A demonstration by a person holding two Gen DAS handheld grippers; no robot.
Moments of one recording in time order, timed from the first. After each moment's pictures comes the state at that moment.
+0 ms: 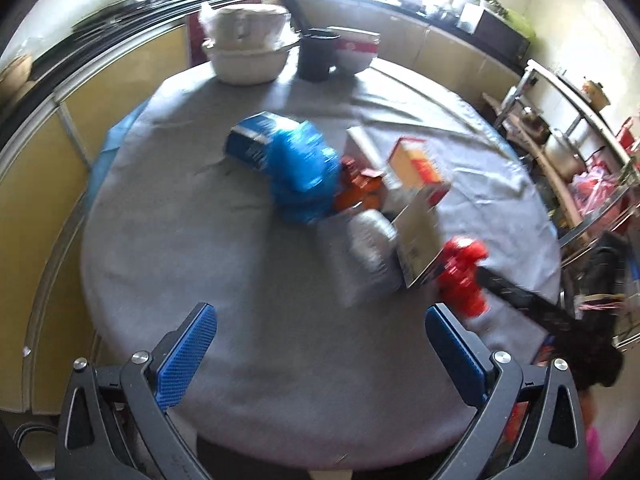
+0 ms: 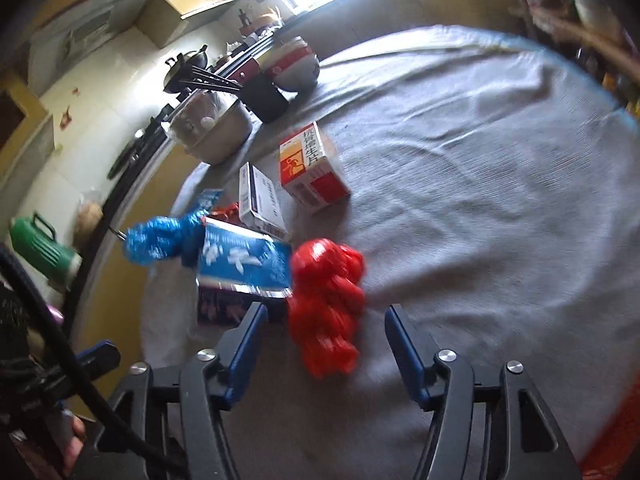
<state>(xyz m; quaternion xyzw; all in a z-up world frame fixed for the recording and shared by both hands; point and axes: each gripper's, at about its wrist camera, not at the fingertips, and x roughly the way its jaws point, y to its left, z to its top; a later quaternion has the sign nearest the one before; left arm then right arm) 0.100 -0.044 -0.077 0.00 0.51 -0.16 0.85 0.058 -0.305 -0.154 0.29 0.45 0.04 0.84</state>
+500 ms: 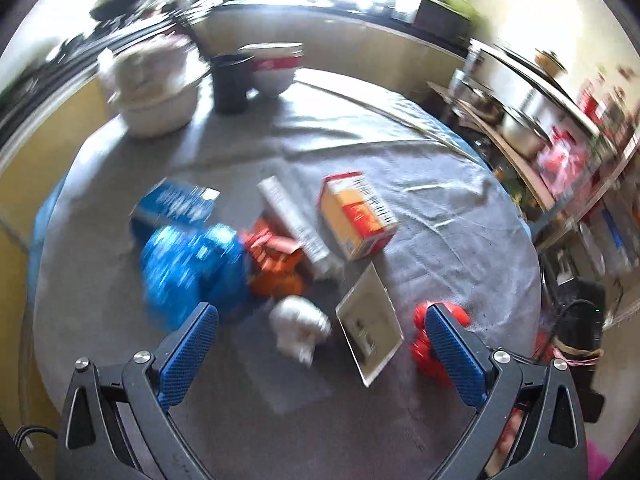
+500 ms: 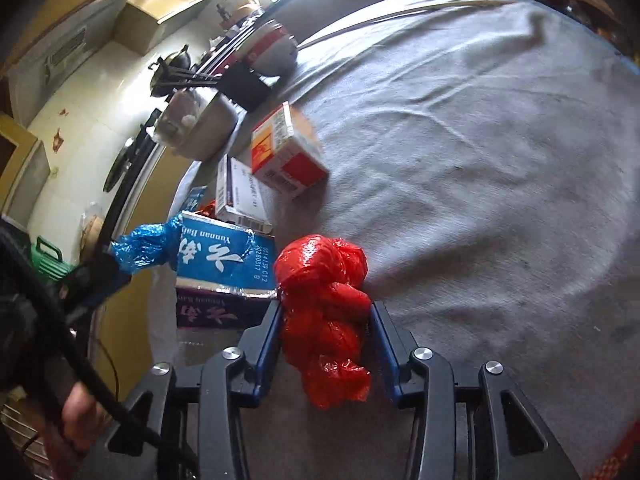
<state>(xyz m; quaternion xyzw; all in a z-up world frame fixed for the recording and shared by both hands) 0.159 -0.117 -0.075 0.07 0.47 -0.27 0.84 0.053 -0.325 -0.179 0.34 0.46 0.04 0.82</state>
